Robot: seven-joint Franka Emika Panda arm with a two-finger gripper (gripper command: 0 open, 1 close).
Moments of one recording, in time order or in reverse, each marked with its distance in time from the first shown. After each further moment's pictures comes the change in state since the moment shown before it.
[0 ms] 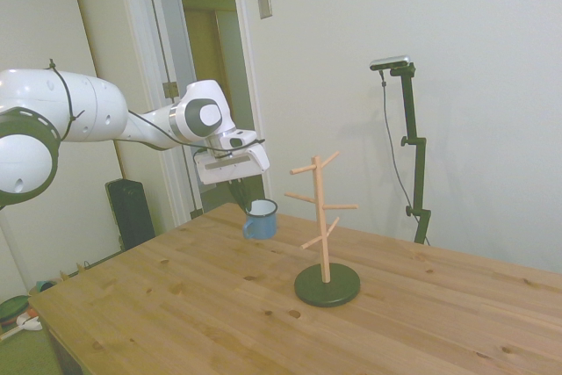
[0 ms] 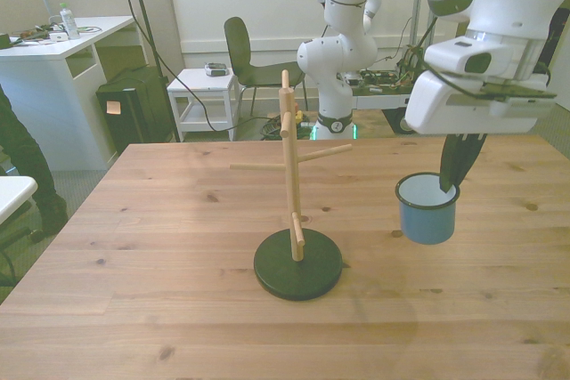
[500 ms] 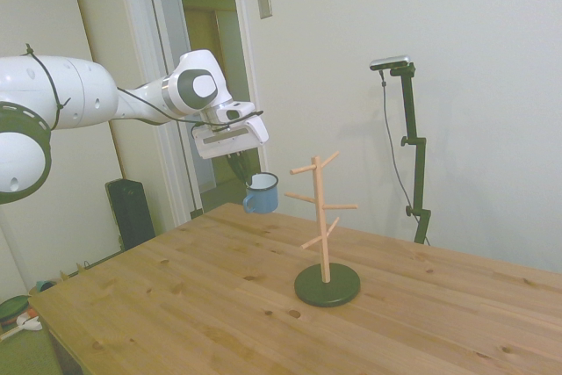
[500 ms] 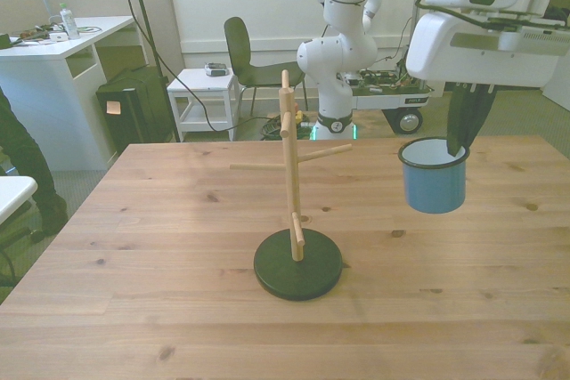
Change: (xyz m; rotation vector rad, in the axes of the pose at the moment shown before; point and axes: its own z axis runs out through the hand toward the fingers) arm 0.019 0.012 -0.062 0.037 0.045 0.039
